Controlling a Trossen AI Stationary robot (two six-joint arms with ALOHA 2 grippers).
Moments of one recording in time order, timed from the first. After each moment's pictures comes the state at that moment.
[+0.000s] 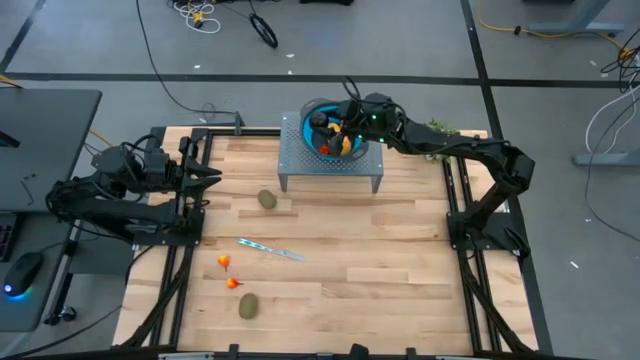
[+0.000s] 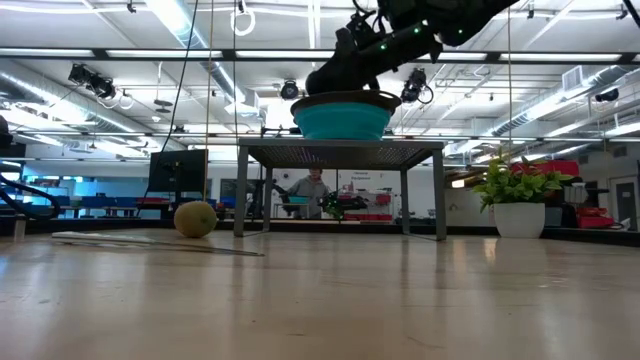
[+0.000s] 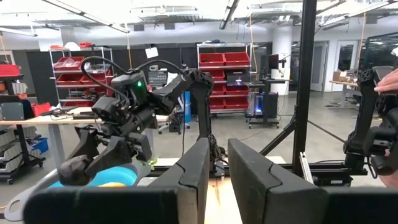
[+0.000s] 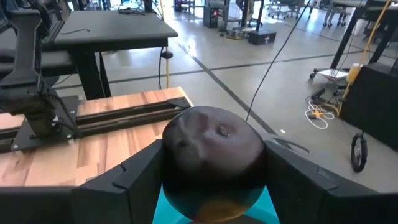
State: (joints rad) left arm 0.00 0.39 0.78 -0.22 -0.05 0.02; right arm -0.46 1.64 1.29 0.12 -0.08 -0.07
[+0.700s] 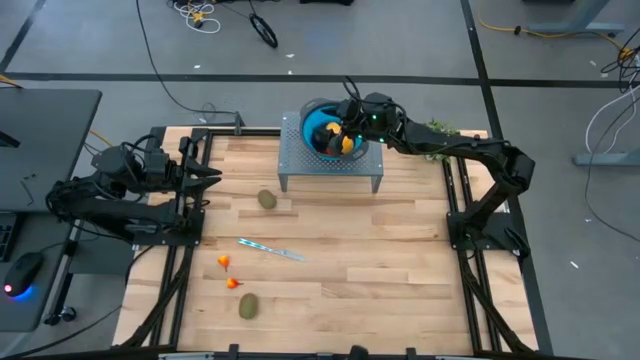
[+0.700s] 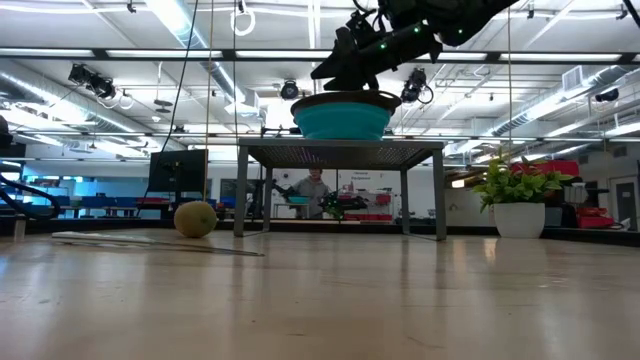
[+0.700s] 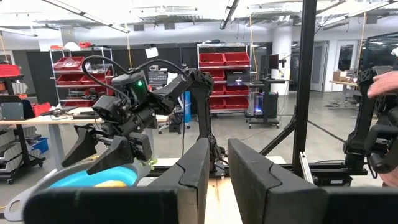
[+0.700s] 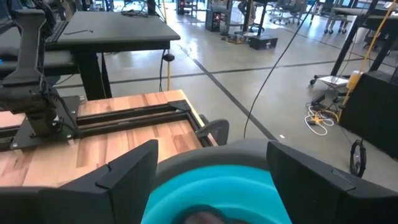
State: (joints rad) left arm 0.00 0.39 0.78 -0.22 -0.05 0.02; right arm -0.46 1.64 1.29 0.13 -0.09 -0.09
